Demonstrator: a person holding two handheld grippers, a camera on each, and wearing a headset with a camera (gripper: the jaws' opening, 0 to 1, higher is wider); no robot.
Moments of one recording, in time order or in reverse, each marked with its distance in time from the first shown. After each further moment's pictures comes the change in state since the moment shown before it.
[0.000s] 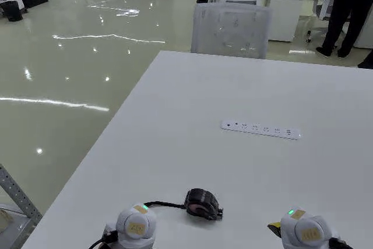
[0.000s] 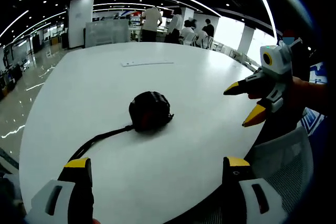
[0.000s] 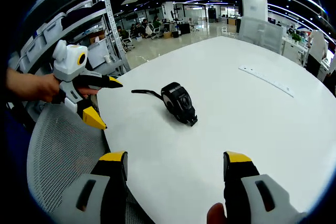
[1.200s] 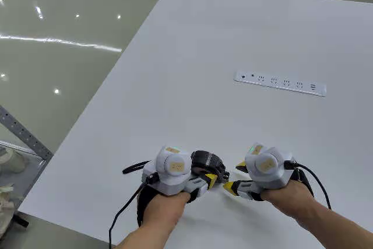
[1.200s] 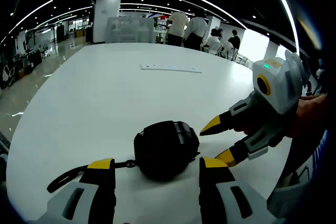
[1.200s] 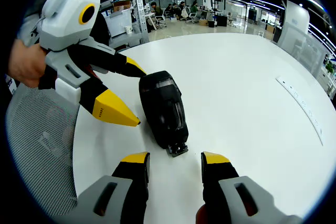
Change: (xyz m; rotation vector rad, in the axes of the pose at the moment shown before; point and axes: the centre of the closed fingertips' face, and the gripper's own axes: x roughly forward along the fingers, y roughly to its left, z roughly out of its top) left arm 0.098 0.021 0.047 -0.152 -0.048 0.150; right arm 0.129 -0.039 0.020 -0.279 0.125 0.161
